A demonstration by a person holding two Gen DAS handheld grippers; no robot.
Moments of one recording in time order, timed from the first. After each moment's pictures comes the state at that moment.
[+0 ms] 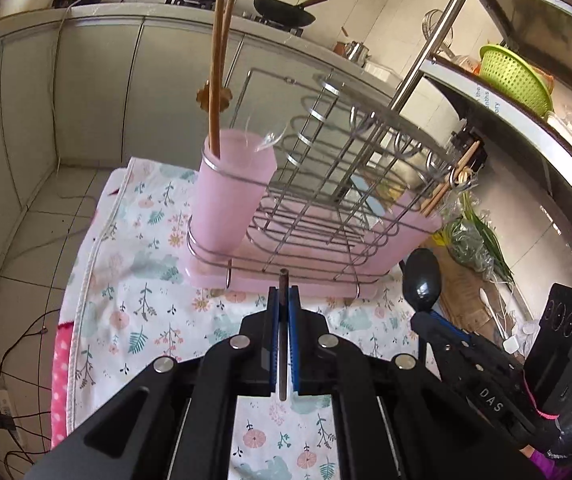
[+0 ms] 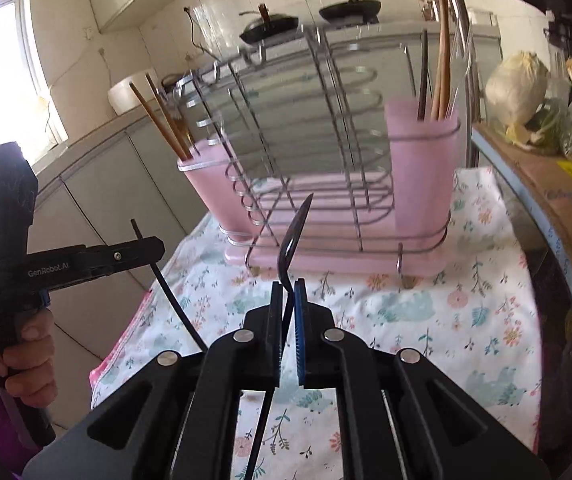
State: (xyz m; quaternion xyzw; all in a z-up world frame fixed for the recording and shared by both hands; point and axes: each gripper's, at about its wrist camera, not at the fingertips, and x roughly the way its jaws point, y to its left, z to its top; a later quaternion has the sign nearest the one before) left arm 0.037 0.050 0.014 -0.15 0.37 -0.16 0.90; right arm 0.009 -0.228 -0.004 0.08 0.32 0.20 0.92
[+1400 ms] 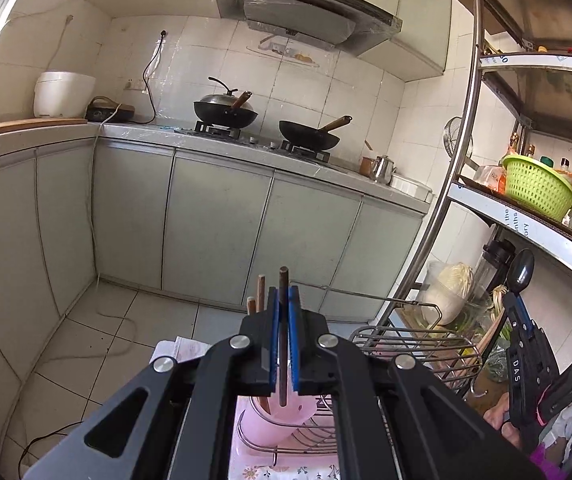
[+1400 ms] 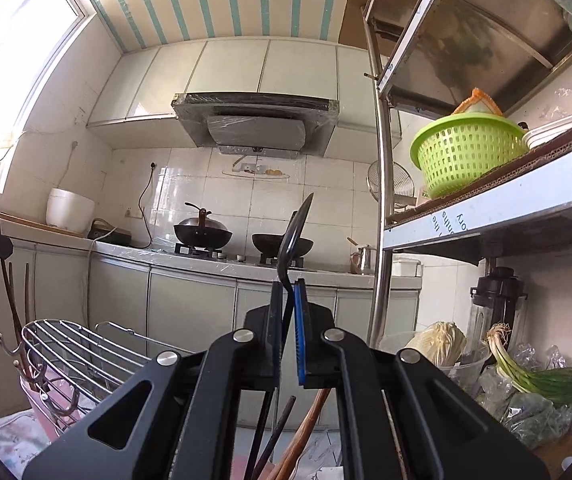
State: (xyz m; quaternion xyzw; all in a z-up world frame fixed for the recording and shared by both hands) left arm 0.100 0.074 0.119 -0.13 0.19 -0.06 0.97; right arm 0.093 -0.260 0.075 -0.05 -0.07 0.04 1.00
